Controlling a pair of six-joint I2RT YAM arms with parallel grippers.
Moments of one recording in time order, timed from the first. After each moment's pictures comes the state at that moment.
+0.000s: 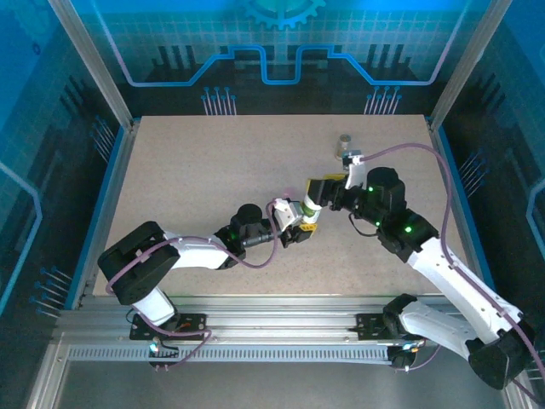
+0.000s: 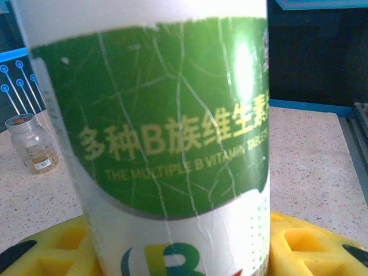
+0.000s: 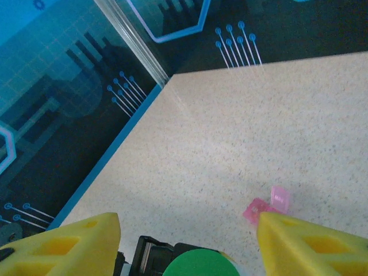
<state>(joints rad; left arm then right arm) -0.81 1.63 0.63 0.89 0.30 0.08 0.55 0.98 0.90 -0.23 -0.19 0.48</state>
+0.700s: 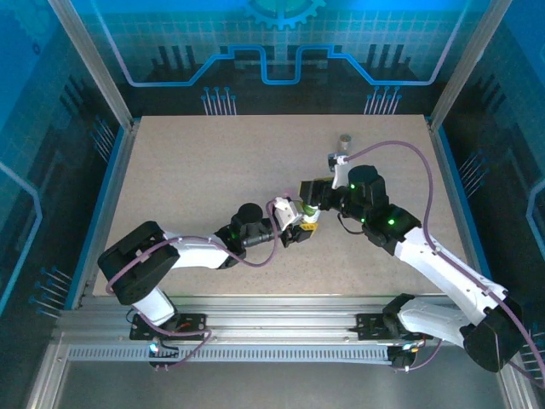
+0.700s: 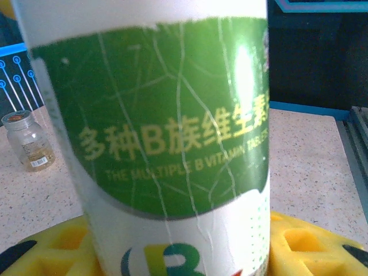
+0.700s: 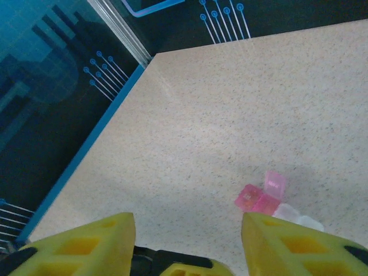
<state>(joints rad) -0.81 1.63 0.65 0.88 0.31 0.07 0.58 1.08 0.90 -0.19 -0.12 0.49</state>
